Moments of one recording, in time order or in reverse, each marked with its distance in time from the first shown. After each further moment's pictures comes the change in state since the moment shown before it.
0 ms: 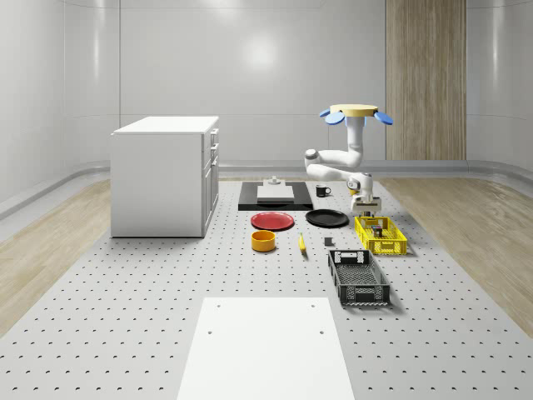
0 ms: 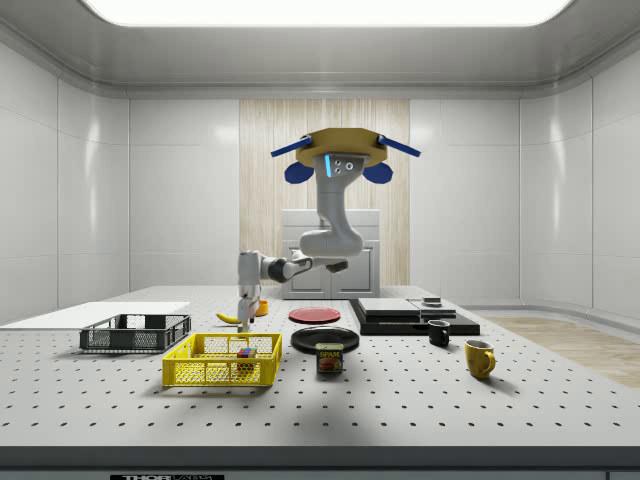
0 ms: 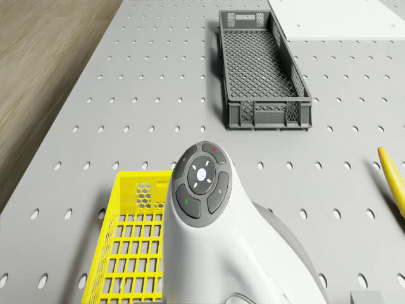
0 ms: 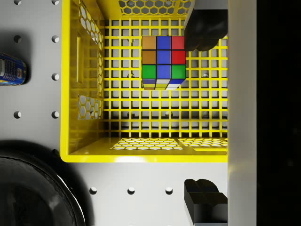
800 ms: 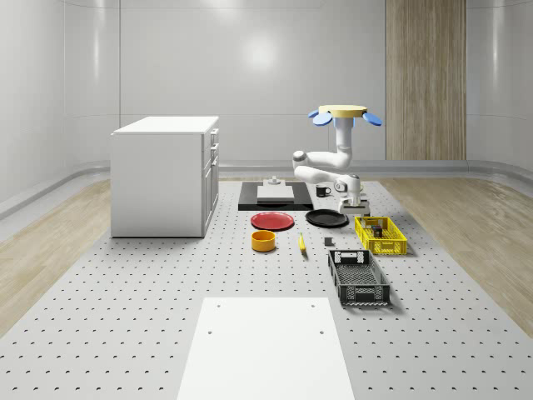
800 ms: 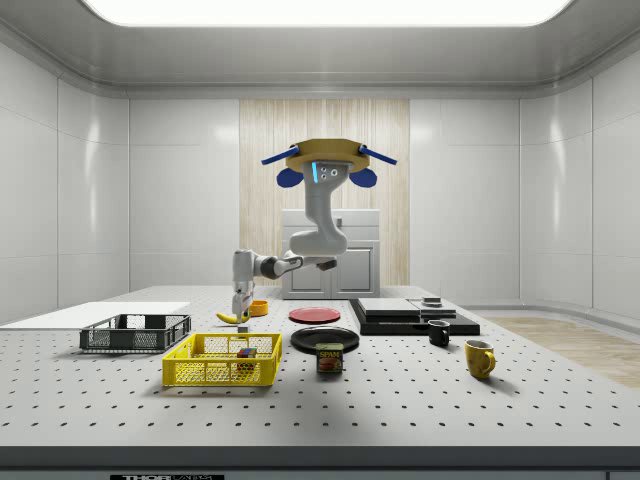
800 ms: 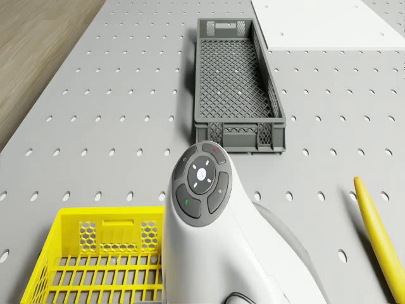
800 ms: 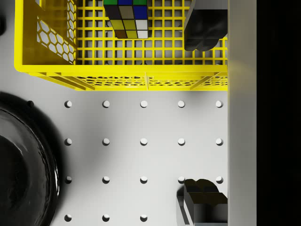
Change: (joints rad) arm 0.002 0.005 0.001 -0.001 -0.001 -0.005 -0.001
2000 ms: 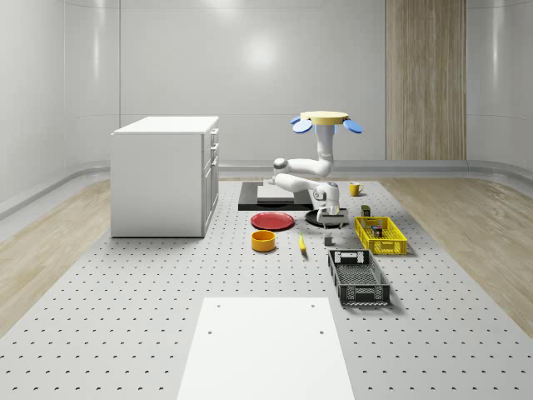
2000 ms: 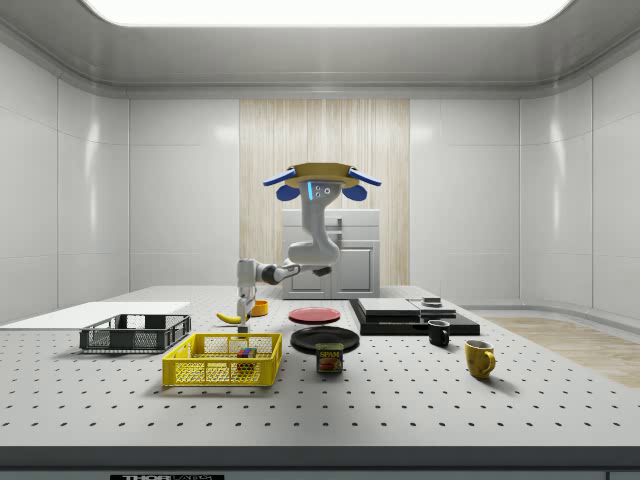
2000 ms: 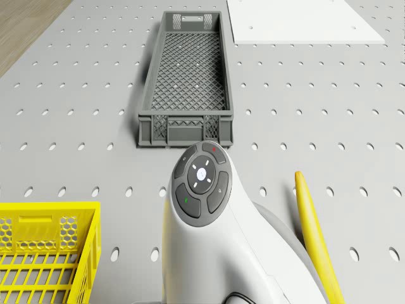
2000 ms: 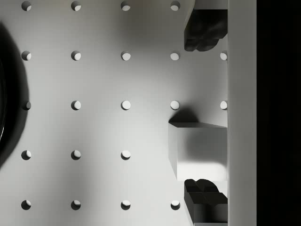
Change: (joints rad) arm 0.002 0.005 -0.001 0.000 -0.002 -0.005 -0.002
